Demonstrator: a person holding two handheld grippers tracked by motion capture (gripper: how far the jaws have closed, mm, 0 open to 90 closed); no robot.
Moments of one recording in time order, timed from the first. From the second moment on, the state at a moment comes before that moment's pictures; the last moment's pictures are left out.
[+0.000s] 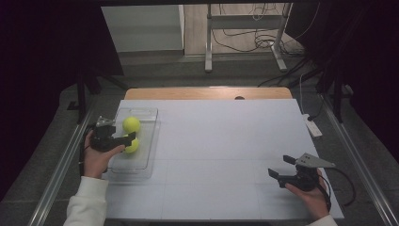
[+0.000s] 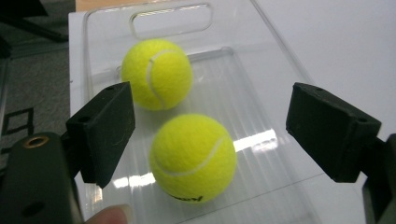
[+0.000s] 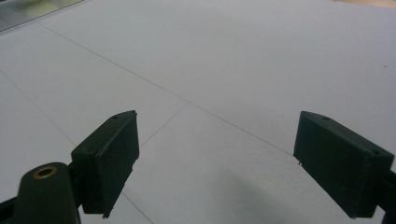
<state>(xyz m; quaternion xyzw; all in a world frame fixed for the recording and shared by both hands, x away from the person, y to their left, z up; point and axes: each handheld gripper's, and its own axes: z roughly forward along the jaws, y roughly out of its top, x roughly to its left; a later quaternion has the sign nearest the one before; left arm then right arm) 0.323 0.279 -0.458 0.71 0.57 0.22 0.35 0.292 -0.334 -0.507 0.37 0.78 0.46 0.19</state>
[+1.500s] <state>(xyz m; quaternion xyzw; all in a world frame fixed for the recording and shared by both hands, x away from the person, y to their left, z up) 0.268 0.223 -0.473 0.75 0.45 0.17 0.46 0.291 -0.334 -0.507 0.36 0.78 0.46 0.19</state>
